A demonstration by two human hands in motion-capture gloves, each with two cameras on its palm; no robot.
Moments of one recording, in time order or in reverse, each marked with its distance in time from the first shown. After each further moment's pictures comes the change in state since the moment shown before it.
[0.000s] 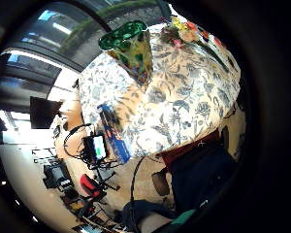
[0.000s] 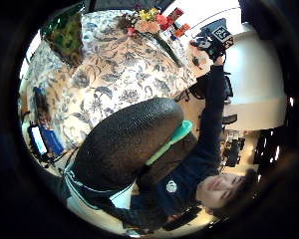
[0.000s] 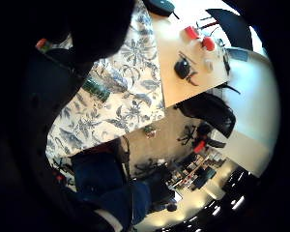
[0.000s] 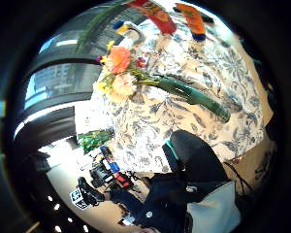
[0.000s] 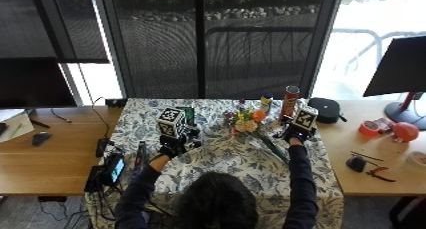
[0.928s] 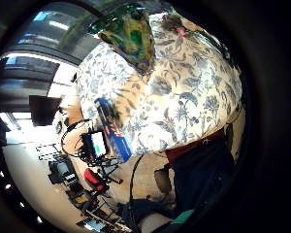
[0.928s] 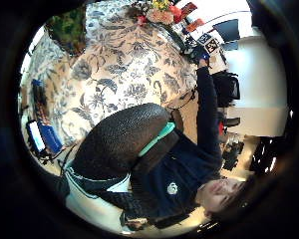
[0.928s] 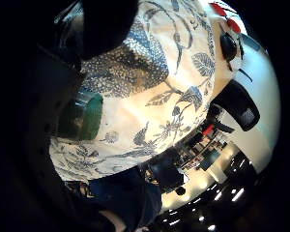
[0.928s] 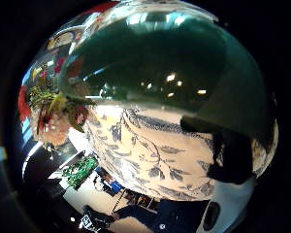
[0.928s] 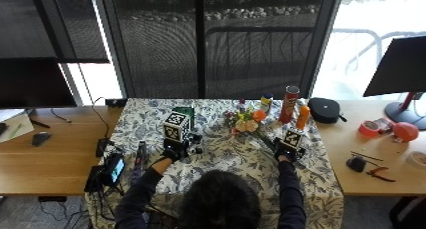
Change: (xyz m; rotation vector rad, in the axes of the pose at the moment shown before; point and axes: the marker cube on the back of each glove) left arm -0.004 -0.008 0.038 -0.104 -0.050 -0.037; right arm -0.002 -0.073 0.115 0.223 0.007 0.098
